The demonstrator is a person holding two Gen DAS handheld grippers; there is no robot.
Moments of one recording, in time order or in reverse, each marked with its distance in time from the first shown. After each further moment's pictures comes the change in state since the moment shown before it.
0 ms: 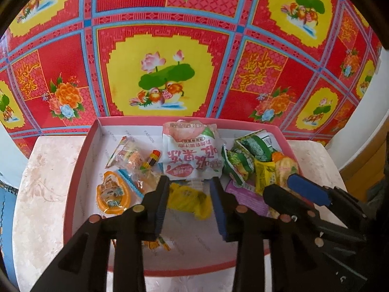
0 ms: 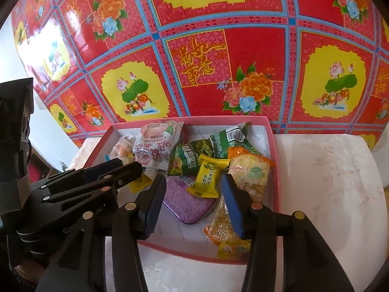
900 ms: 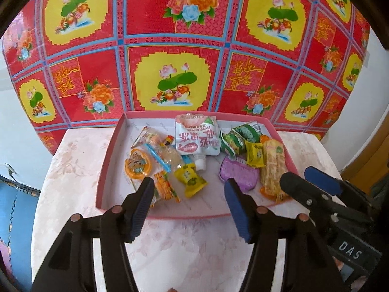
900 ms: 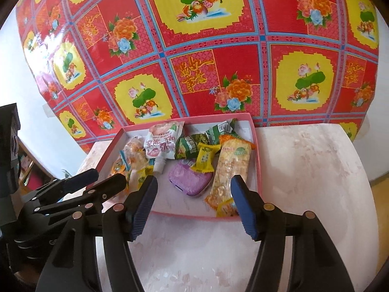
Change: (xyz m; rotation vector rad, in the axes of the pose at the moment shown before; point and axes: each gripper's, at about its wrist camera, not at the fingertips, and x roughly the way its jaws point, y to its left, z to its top) left arm -0.065 -0.004 -0.028 0.013 -0.036 0.064; right arm -0.053 0.004 -0.029 0.039 -0.053 -0.017
